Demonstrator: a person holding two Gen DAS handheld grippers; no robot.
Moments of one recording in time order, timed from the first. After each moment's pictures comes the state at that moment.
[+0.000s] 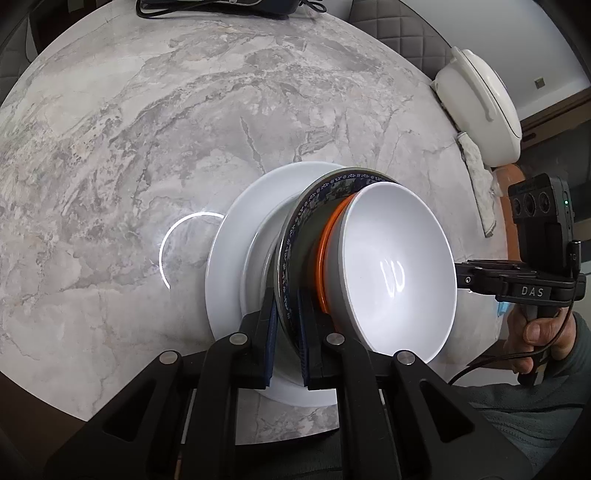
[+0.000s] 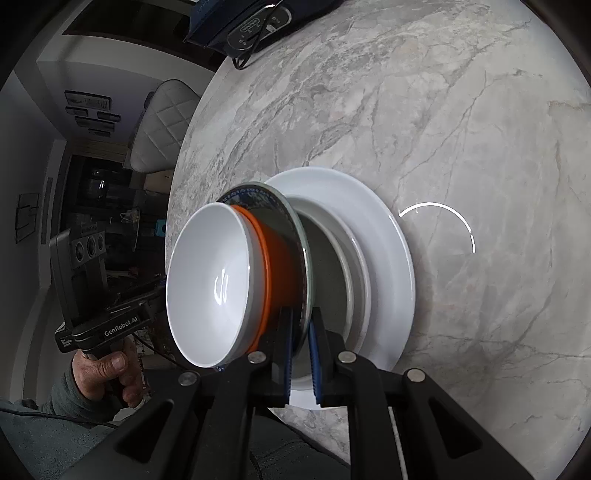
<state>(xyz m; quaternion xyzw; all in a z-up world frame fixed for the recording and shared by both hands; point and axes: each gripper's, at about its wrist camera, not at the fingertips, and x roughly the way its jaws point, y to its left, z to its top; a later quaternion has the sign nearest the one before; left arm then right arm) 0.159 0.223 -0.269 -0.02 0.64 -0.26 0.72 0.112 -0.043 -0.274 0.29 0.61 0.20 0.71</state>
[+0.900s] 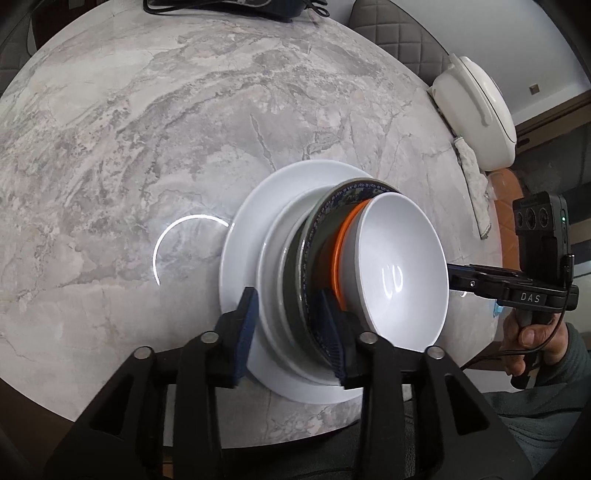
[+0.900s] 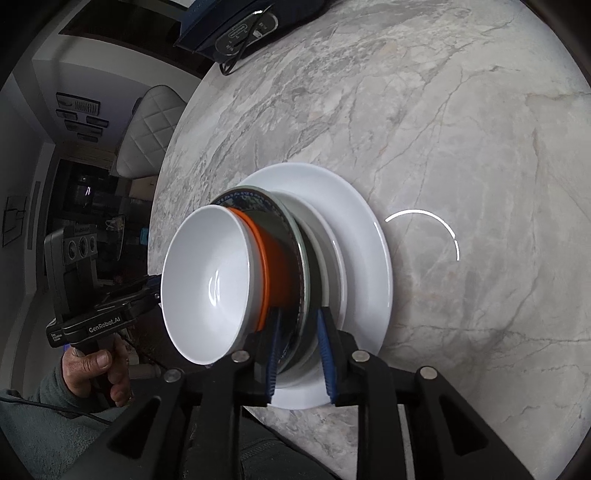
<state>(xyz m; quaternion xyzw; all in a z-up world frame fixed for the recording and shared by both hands) 0.166 0.242 -0.276 -0.03 0.63 -0.27 0.73 0.097 -0.044 -0.276 0.27 0.59 0.16 0.74</state>
